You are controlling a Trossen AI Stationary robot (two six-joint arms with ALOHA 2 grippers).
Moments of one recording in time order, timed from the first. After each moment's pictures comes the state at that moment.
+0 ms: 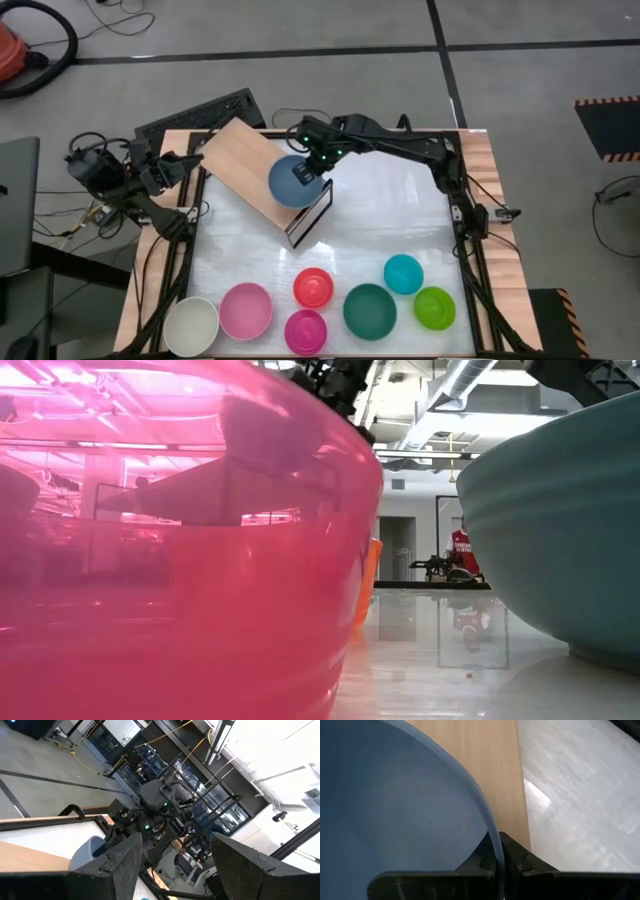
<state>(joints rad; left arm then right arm) -0.63 0.37 0.87 -0.25 -1.01 -0.63 -0.24 2.15 2.32 -1.21 -0.02 0.58</state>
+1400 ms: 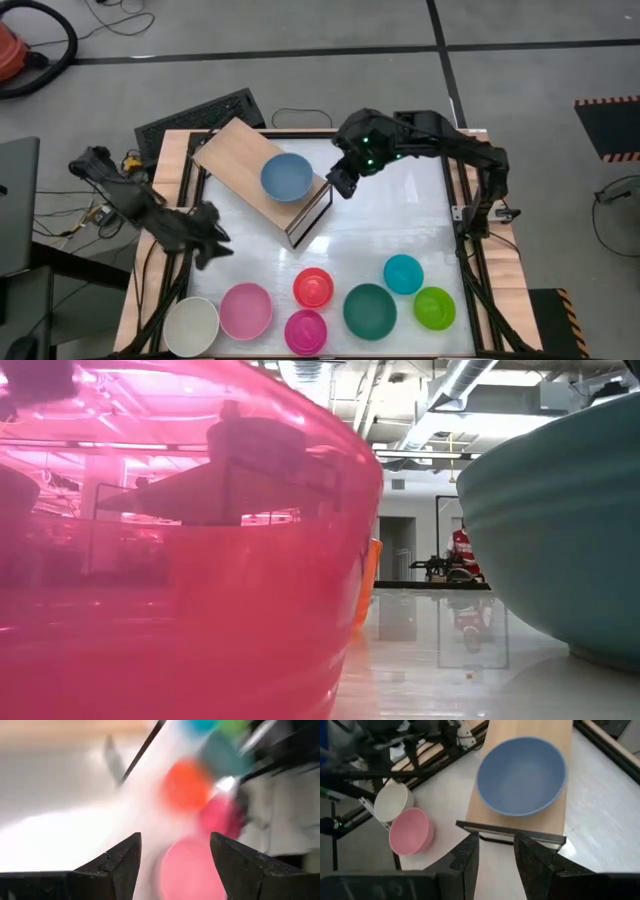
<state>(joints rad) -0.63 0.77 0.87 -0.90 -0.31 -1.14 -0.07 1.82 2.32 -1.26 -0.02 0.50</state>
